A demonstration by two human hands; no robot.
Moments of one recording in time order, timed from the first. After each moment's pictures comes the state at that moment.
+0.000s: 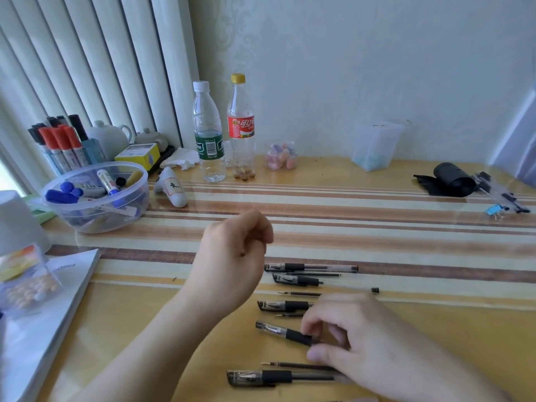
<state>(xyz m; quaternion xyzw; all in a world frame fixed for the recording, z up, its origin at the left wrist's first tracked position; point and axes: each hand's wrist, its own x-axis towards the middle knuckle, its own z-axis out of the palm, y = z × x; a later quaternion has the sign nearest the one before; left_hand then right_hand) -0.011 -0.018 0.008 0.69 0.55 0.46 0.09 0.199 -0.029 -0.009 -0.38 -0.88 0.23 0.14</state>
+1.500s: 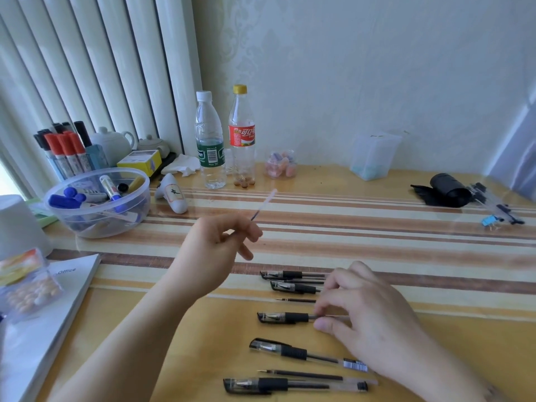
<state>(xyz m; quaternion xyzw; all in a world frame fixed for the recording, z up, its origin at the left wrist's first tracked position) -0.034 -0.007 0.016 0.61 0.61 0.45 0.23 0.206 -0.010 -0.016 -0.45 -0.88 0.06 0.14</state>
